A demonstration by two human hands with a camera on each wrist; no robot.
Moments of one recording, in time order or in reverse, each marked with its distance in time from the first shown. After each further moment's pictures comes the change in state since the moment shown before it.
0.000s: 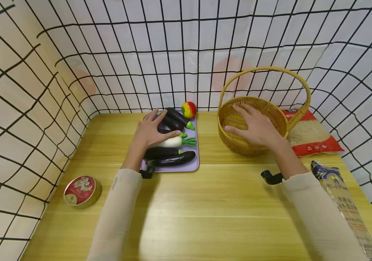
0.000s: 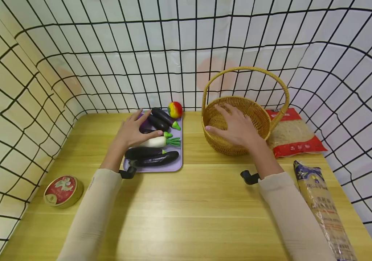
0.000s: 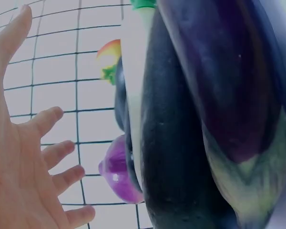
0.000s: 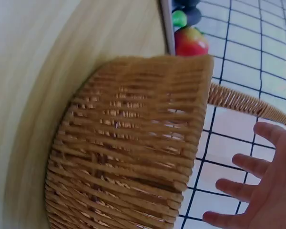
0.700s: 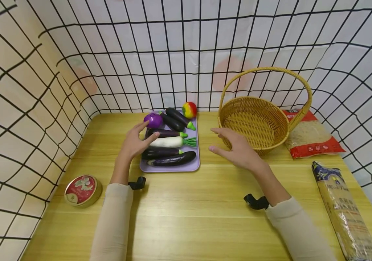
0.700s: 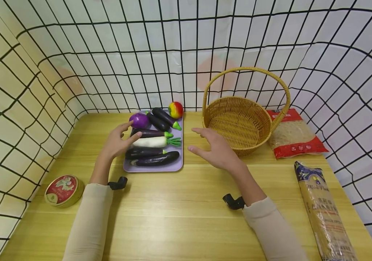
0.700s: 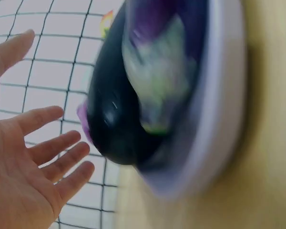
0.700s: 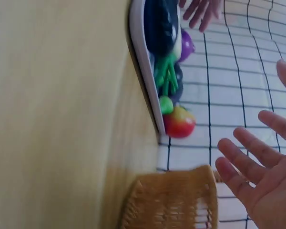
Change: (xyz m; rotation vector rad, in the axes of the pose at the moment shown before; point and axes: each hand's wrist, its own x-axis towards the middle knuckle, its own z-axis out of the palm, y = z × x) left_hand -0.036 -0.052 0.008 -0.363 0.088 -0.073; right_hand -0.034 -0.055 0.053 0.415 0.044 -0.171
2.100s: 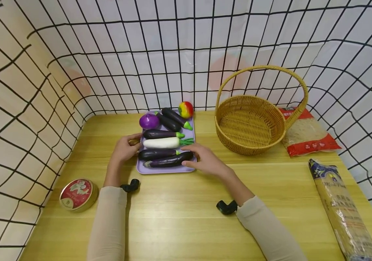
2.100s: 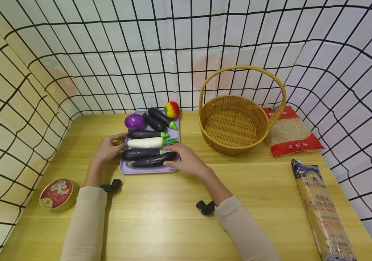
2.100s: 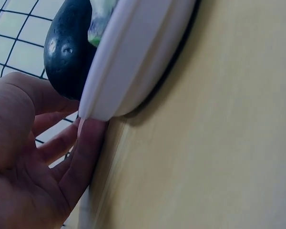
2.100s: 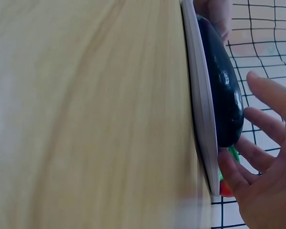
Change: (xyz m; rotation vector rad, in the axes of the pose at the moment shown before) left_hand 0.007 -0.057 0.007 -0.238 -0.085 -0.125; right_hand 0.030 -0.010 0.086 0.192 -0.173 -0.060
